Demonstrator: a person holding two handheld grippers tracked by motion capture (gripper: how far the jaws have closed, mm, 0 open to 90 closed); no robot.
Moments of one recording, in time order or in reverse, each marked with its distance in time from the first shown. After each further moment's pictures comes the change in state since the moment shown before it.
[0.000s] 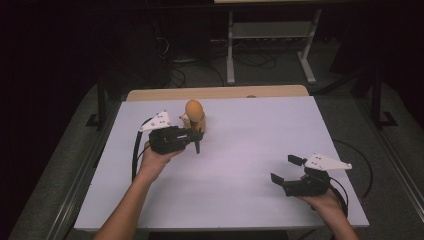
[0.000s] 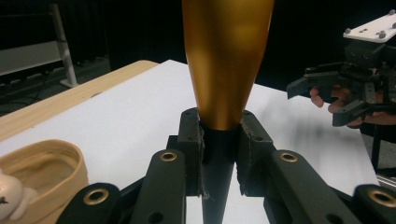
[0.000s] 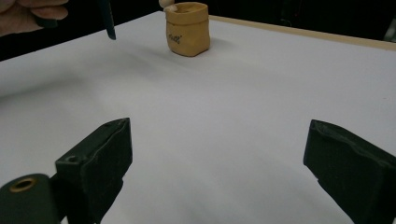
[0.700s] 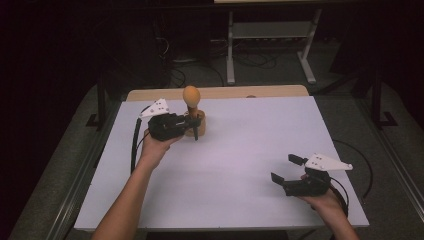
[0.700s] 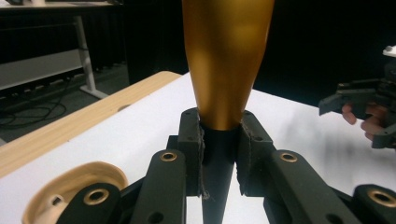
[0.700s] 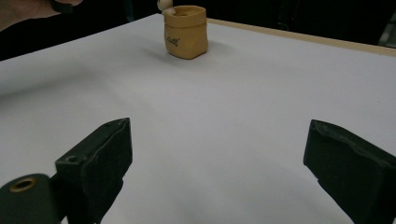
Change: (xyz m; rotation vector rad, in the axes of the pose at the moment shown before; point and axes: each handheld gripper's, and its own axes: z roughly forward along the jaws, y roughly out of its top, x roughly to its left) left arm 0.028 0.019 0.006 -0.037 0.062 -0.003; right arm 0.000 0.001 -0.001 -0.015 -0.012 -0.009
